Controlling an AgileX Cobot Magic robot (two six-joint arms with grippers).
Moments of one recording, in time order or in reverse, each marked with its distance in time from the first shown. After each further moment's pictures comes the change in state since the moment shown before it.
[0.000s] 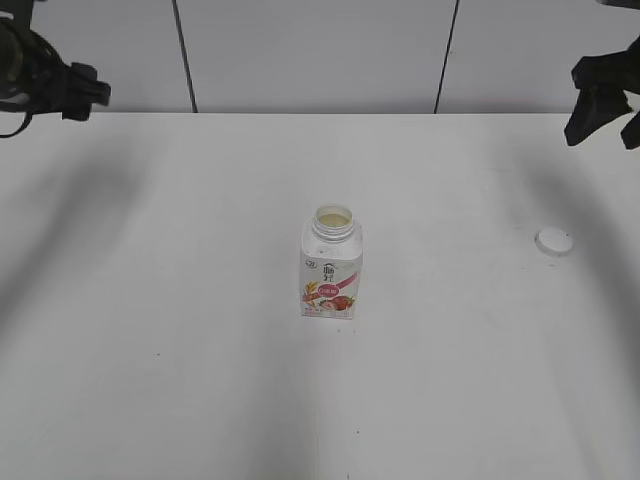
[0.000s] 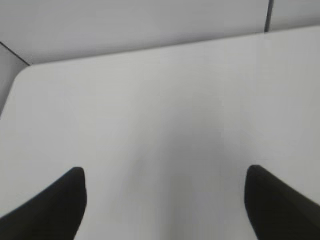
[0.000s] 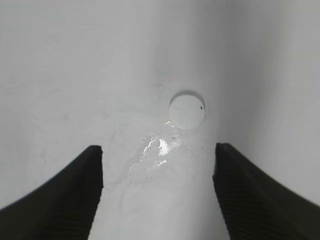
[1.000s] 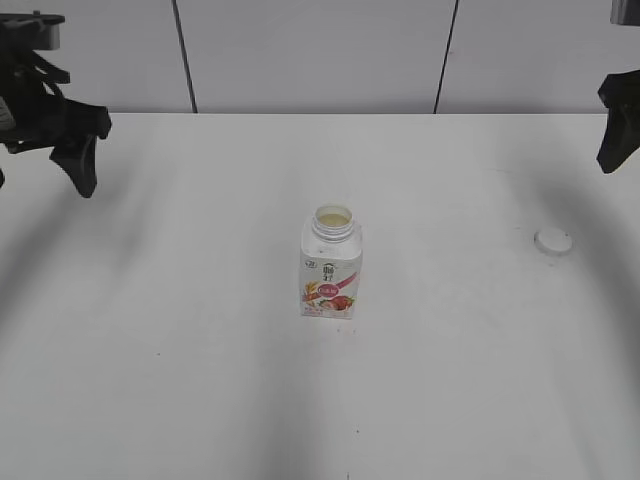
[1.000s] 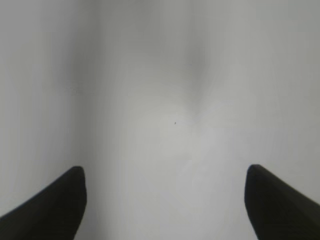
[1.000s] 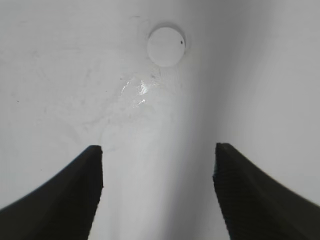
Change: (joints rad) left arm 0.016 -0.002 -0.218 -0.992 0.719 0.802; right arm 0.000 -0.020 -0.016 -0.085 0.205 0.014
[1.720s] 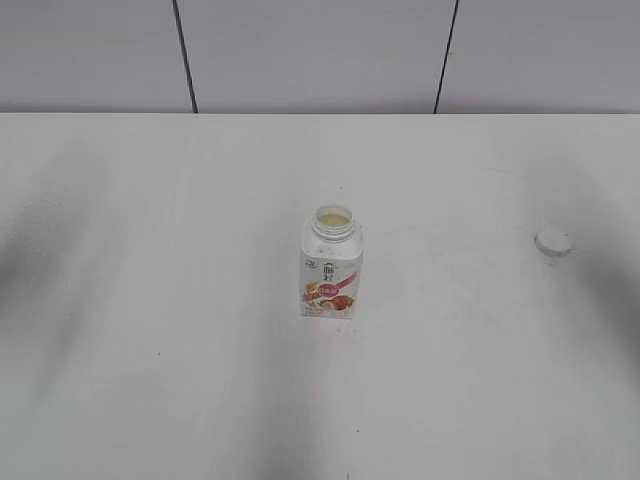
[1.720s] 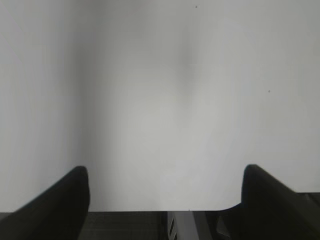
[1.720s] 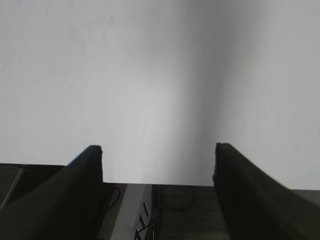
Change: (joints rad) left arm 0.017 -0.448 0.399 -0.018 0.042 0.000; right arm 0.000 -0.466 0.444 -0.004 0.002 0.030
